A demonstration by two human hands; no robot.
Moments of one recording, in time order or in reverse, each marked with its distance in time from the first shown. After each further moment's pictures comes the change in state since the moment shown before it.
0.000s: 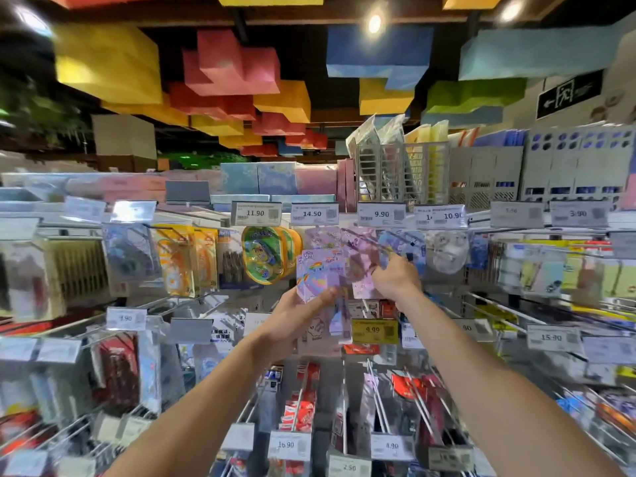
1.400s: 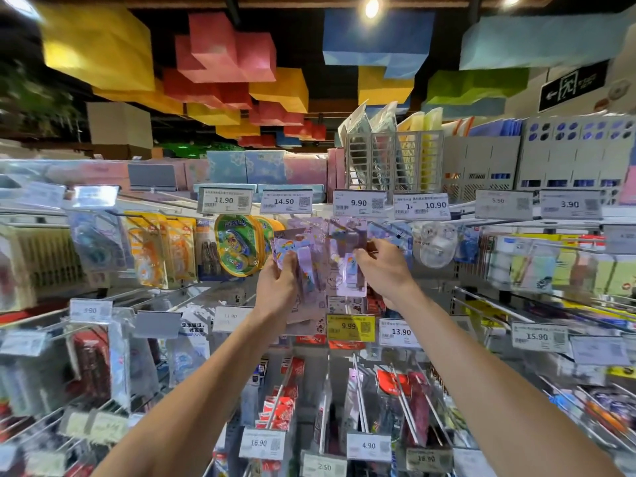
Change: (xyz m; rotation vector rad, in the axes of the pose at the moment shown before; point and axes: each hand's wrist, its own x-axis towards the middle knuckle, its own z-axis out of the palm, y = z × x) left_hand 0.049 -0.010 0.028 0.113 0.546 0.065; right_hand 0.004 0.018 -0.016 0.415 -0.103 -0.182
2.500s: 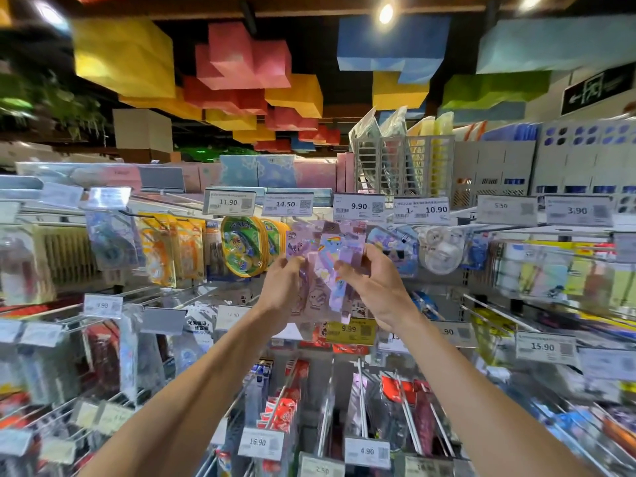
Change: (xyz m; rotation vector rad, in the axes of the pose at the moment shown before) left_hand -0.016 0.032 0.006 0.045 -0.074 -0.025; right_hand -0.030 0.003 0.005 0.392 -0.214 -0.233
